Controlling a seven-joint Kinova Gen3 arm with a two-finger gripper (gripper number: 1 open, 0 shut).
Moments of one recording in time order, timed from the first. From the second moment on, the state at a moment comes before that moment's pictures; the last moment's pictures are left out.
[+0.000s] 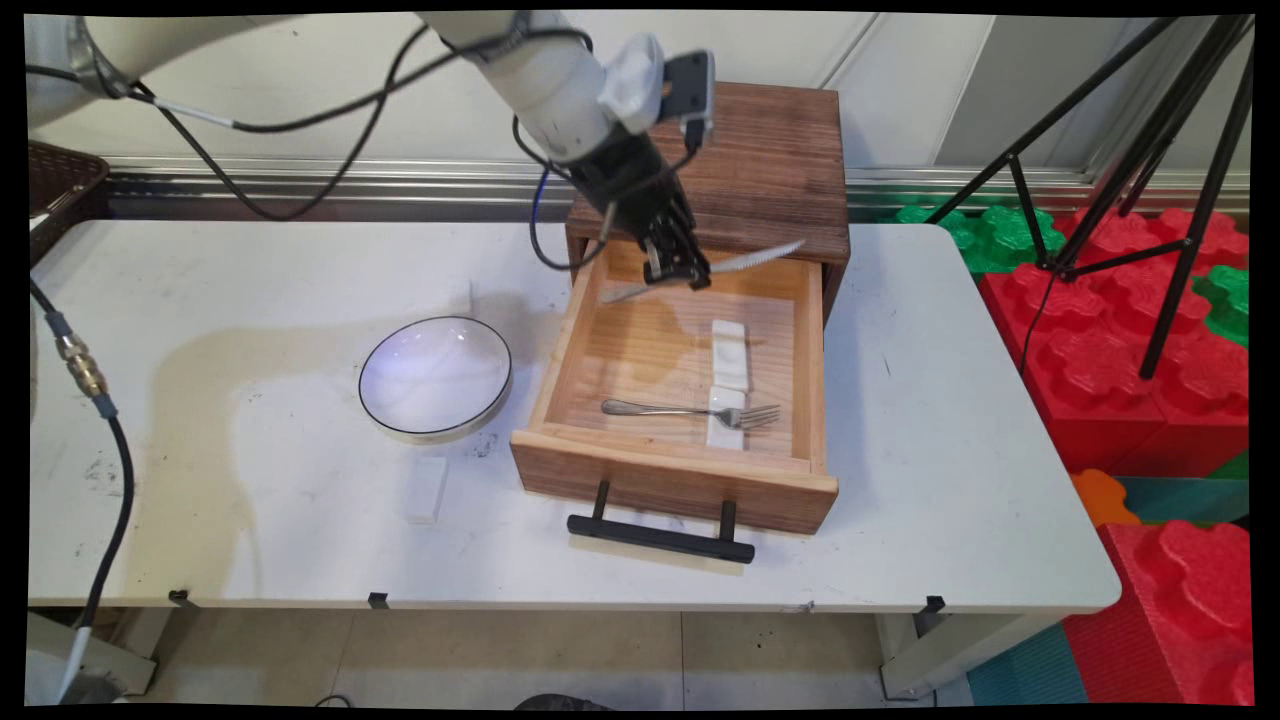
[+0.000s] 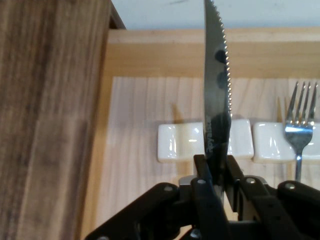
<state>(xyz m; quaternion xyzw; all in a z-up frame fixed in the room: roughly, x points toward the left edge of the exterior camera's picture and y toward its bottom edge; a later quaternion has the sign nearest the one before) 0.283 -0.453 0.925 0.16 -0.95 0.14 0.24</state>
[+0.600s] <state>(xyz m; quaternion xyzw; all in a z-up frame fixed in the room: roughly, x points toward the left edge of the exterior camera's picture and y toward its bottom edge) 0.275 -0.469 0.864 0.17 -0.95 0.12 0.22</state>
